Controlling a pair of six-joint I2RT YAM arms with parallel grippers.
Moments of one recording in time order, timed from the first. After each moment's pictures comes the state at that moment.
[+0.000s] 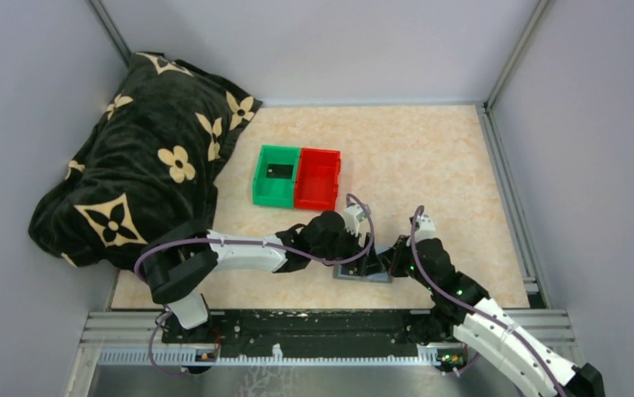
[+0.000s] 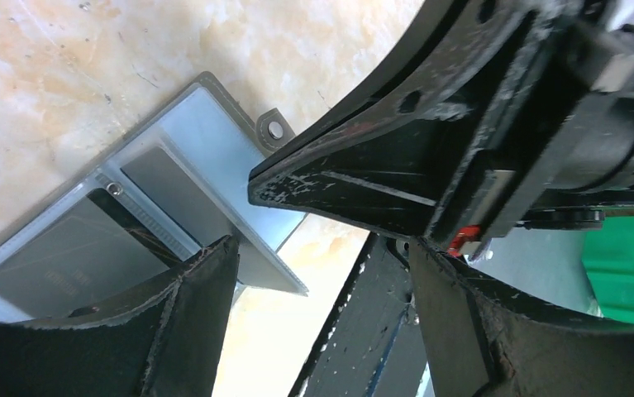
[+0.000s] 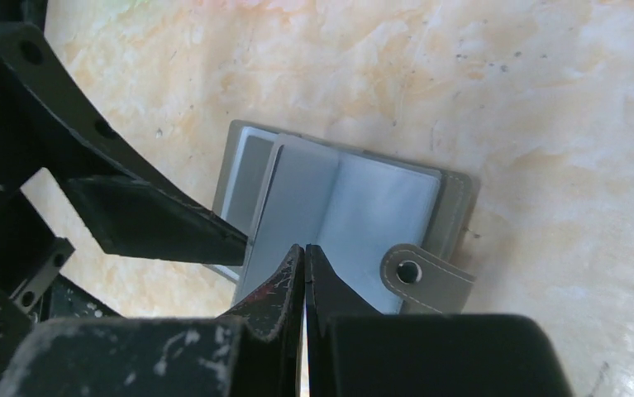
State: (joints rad) left arm -1.13 1.68 0.85 0.38 0.21 -0.67; right arm 0.65 0.43 0.15 -0.25 0.02 0.69
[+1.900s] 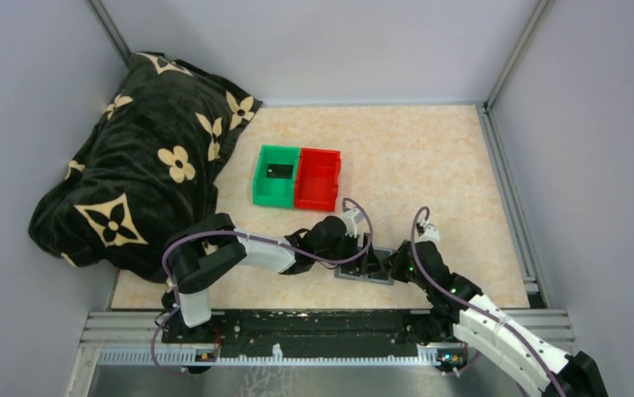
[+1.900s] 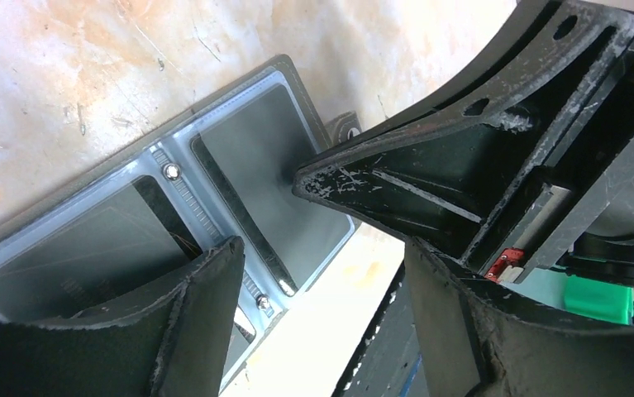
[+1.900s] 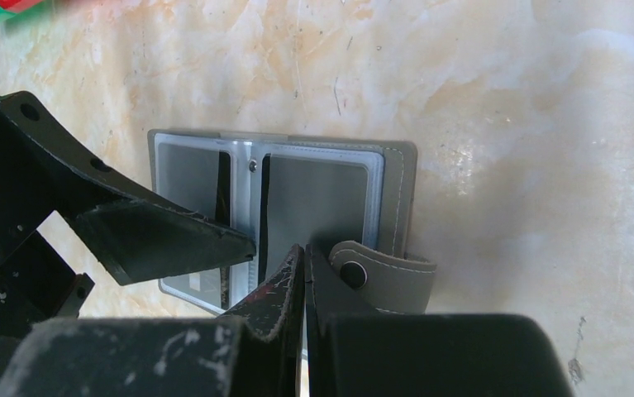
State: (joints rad) left arm -1.11 1.86 0.83 0.54 0.21 -0.81; right arm 0.65 0.50 0.09 -0.24 0.13 0.89
